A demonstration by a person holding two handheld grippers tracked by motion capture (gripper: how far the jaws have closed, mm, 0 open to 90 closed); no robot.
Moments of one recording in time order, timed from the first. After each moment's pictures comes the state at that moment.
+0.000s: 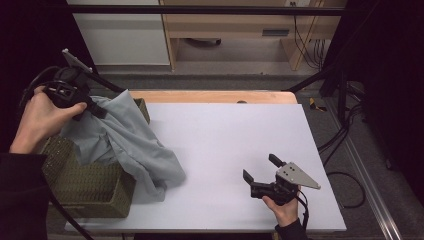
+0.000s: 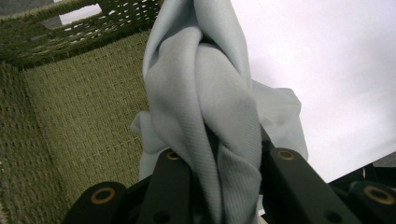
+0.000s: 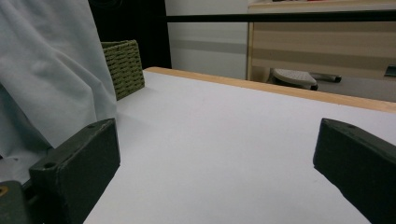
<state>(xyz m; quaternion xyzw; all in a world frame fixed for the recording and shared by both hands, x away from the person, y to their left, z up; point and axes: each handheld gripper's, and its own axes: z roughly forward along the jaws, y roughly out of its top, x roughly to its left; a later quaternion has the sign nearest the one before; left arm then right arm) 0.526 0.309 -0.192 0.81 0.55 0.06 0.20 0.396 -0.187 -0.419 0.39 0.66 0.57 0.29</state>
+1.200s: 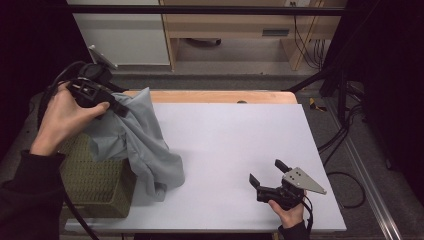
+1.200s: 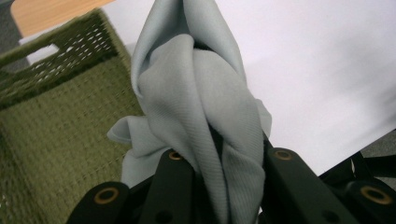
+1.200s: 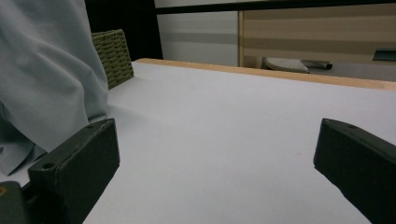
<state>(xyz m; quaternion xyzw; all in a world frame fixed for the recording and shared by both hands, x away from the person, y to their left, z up) 0.513 0.241 -0.174 0.84 0.49 0.07 0.21 0.389 -0.203 -0.433 0.42 0.66 0.56 0.28</state>
